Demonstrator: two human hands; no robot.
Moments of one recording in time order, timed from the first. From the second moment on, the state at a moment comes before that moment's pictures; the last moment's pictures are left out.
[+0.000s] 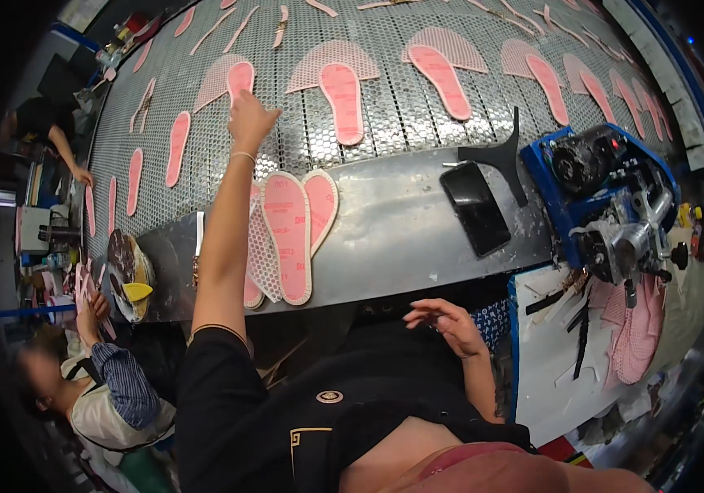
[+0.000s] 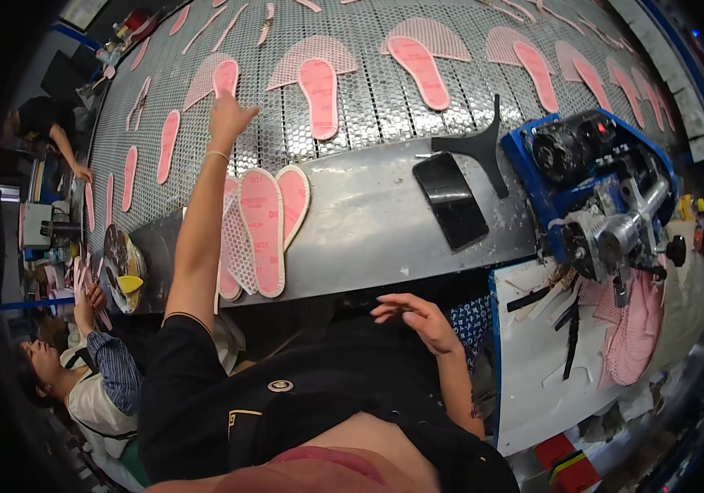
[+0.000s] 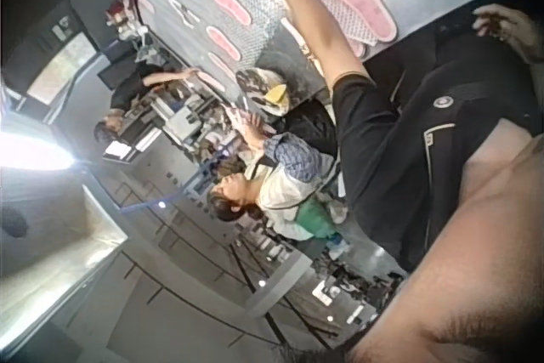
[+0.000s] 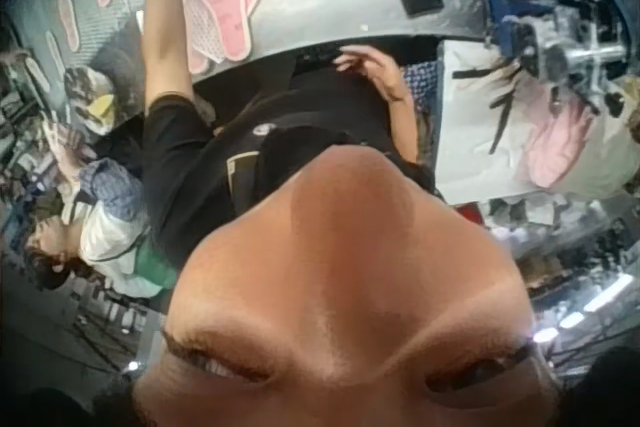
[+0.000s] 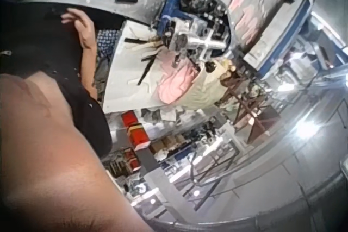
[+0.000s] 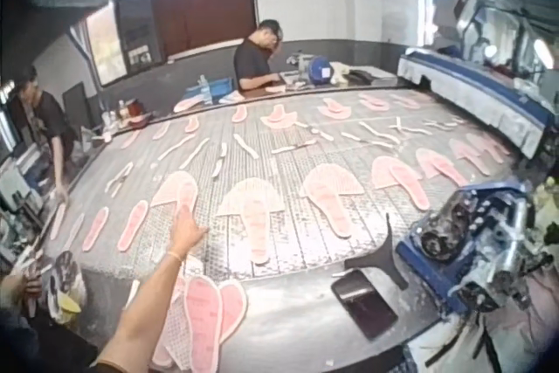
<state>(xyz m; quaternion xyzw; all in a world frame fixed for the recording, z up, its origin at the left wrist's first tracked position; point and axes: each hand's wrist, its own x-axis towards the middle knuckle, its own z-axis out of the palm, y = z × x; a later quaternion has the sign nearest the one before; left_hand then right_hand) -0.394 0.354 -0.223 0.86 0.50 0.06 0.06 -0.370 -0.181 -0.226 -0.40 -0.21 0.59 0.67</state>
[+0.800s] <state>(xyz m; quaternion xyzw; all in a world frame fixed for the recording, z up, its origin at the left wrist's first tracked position) -0.375 0.418 -0.291 0.86 0.51 0.01 -0.03 -0.407 -0.268 -0.352 -0.30 0.10 0.58 0.75</state>
